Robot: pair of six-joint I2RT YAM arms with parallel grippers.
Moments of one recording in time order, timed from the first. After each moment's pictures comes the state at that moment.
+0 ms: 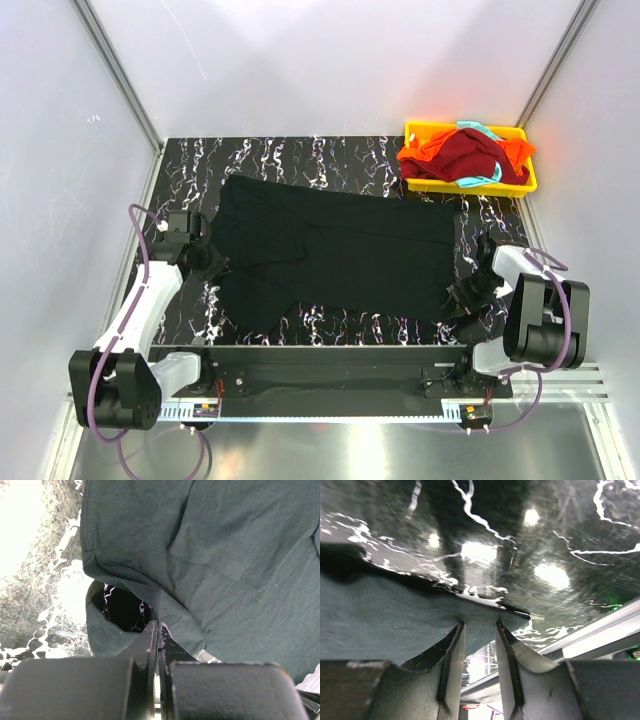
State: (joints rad) left arm -0.05 1.10 0.80 -0.75 0.06 -0.75; right arm -0.20 1.44 0.69 -0.88 -0.09 0.96
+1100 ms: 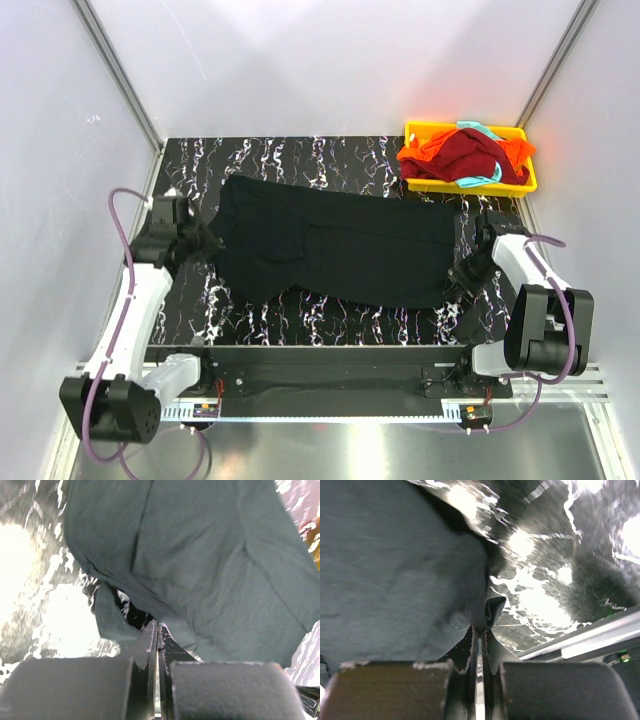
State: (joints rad) left arm -0.05 1.01 0.93 -0.77 0.06 -0.70; right arm -0.12 1.40 0.83 -0.93 -0.09 0.84
